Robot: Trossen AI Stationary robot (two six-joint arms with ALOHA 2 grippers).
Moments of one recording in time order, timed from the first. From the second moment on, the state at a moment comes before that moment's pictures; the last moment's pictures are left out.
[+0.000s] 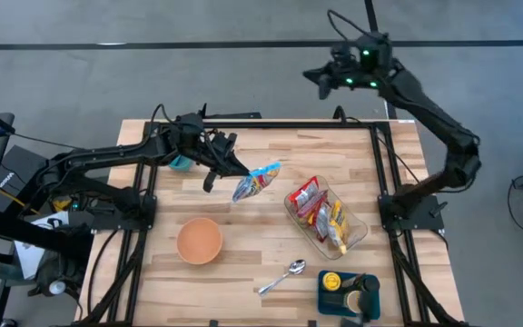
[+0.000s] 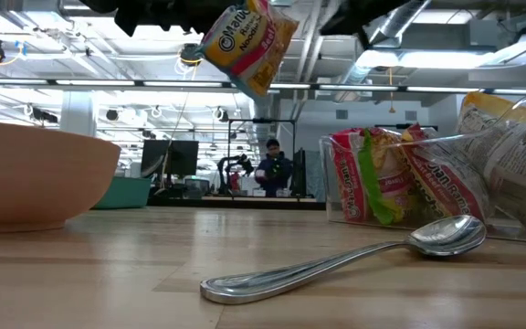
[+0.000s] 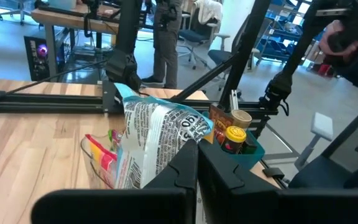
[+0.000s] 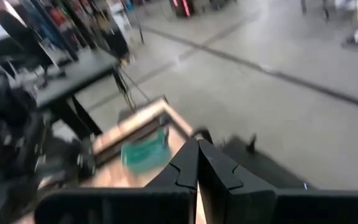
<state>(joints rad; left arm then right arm) 0.35 1.25 0.92 0.11 0.68 -0.04 -0.79 1.44 1.61 -0.49 -0.39 0.20</state>
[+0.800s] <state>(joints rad) 0.20 1.26 0.92 0.11 0.69 -0.03 -0.32 1.35 1.62 -0.98 -0.33 0.12</state>
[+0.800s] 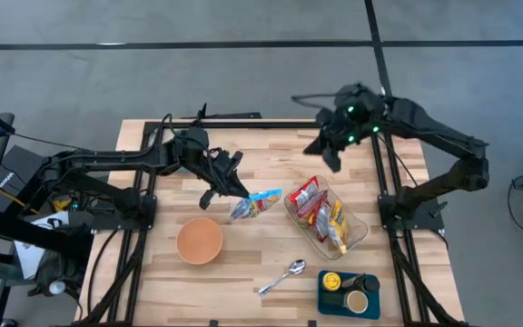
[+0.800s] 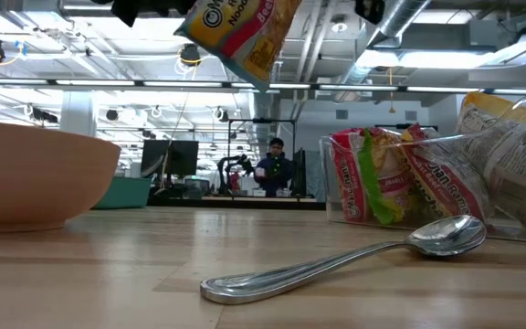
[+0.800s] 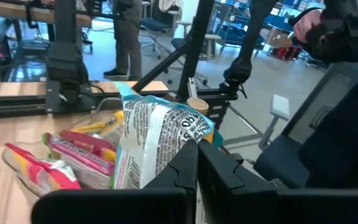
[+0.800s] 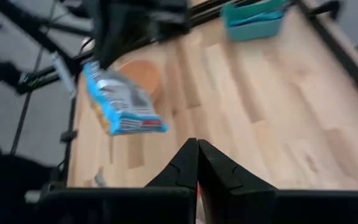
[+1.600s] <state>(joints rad) 0.19 1.26 0.92 0.09 0.77 -0.04 -0.13 1.54 1.61 -0.87 -0.34 0.07</state>
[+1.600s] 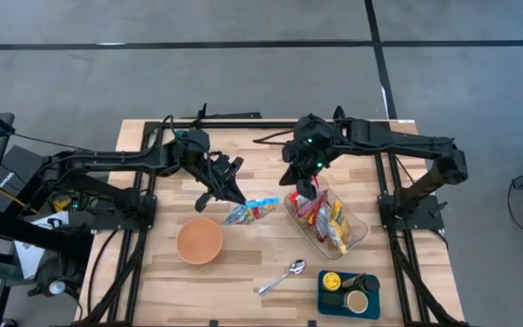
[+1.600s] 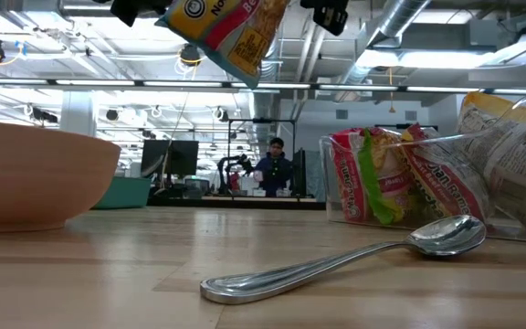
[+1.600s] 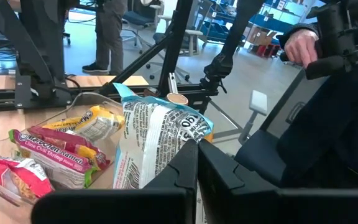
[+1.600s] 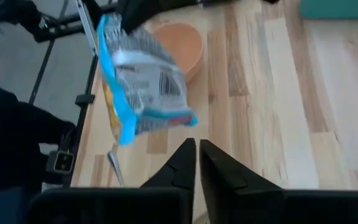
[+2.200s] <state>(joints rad) 0.19 1.26 0.92 0.09 0.76 -0.04 -0.07 1.58 1.61 -0.76 -0.44 0.09</state>
